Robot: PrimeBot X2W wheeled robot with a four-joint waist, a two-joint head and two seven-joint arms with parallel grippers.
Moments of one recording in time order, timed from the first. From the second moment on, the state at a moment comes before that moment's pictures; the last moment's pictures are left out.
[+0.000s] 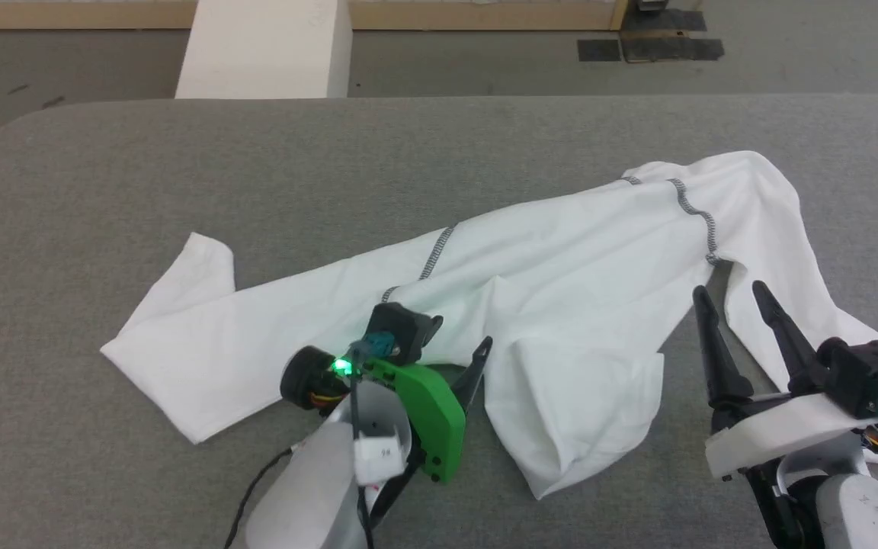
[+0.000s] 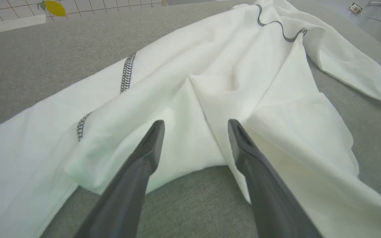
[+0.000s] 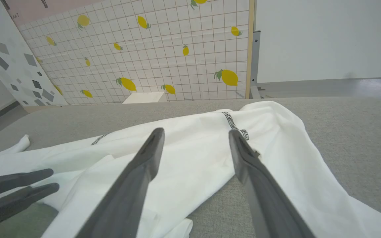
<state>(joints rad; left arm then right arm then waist) -0.37 0.05 -0.49 0.36 -0.30 -0.12 0.11 -0.08 -0.09 0.00 0.03 0.23 0.13 -0.08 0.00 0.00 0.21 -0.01</state>
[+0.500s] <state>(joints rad) -0.46 0.08 -0.58 0.44 -0.43 -0.12 0.46 -0.08 -0.08 0.03 0.01 0.22 0.13 -0.06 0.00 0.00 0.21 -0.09</state>
